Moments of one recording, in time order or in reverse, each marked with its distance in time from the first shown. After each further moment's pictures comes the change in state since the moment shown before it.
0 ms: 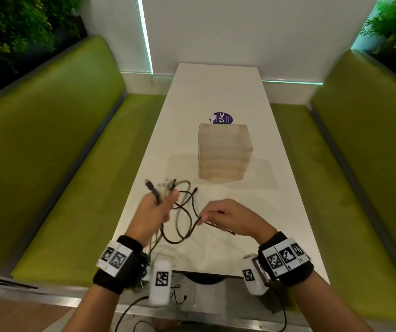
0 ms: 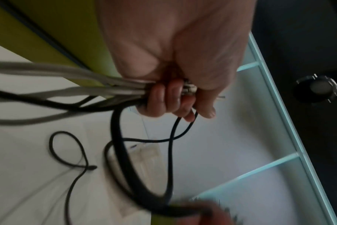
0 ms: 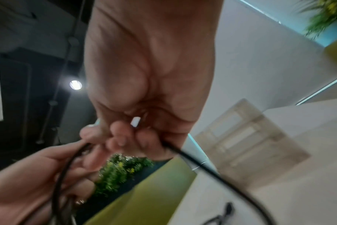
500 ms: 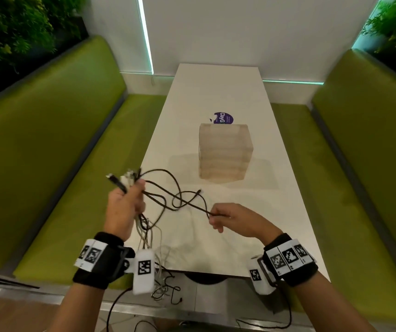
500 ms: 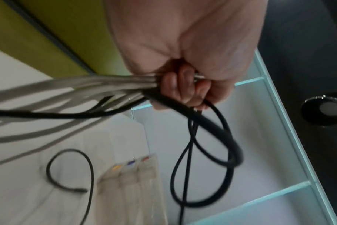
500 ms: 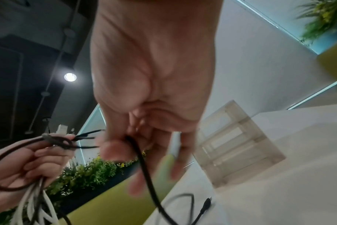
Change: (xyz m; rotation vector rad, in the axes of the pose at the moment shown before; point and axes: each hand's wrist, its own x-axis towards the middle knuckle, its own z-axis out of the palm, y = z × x) left_hand 0.012 -0.002 -0.043 -0.376 0.258 0.057; right_hand -0.001 0.029 -0.006 -0.098 -0.039 0.103
